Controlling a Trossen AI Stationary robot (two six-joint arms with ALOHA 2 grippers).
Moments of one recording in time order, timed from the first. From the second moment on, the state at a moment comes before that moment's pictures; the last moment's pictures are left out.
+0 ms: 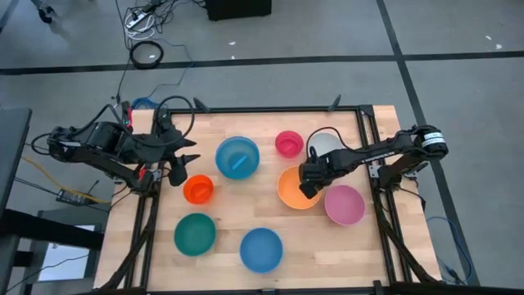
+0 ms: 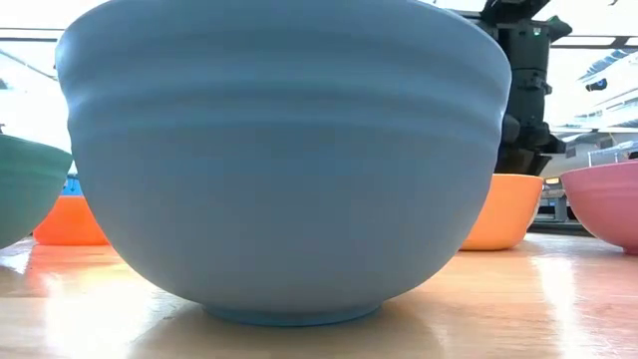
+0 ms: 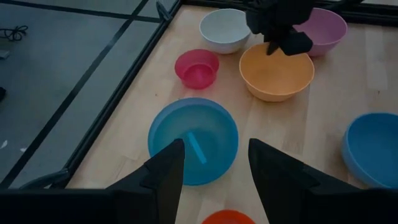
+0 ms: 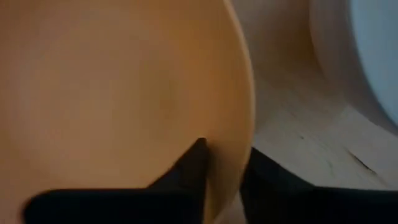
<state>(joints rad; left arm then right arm) -0.25 0.99 1.40 -1.17 -0.52 -0.35 0.05 1.51 0.89 -0.84 0.14 0.96</state>
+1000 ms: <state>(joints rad) -0.25 0.99 1.40 -1.17 -0.55 -0.35 -0.16 1.58 1.29 -0.47 0.11 0.54</state>
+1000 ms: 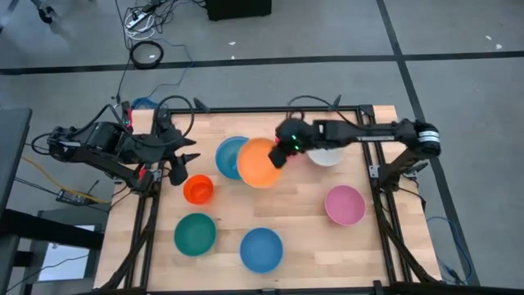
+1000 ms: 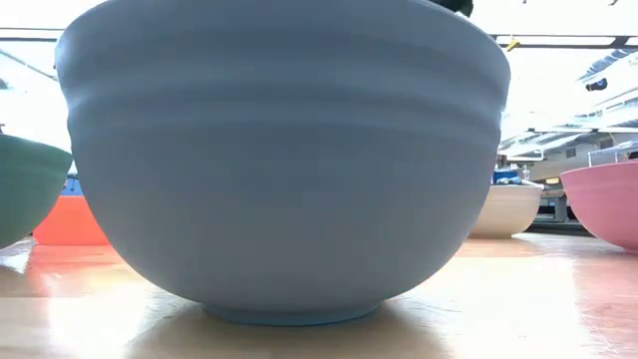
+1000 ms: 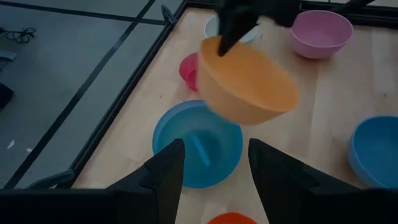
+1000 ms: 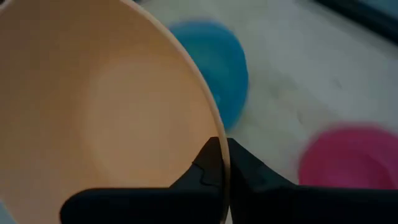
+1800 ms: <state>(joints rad) -0.25 0.99 1.40 -1.17 -0.55 -0.36 -0.33 2.16 1.95 -0.75 -0.20 0.40</state>
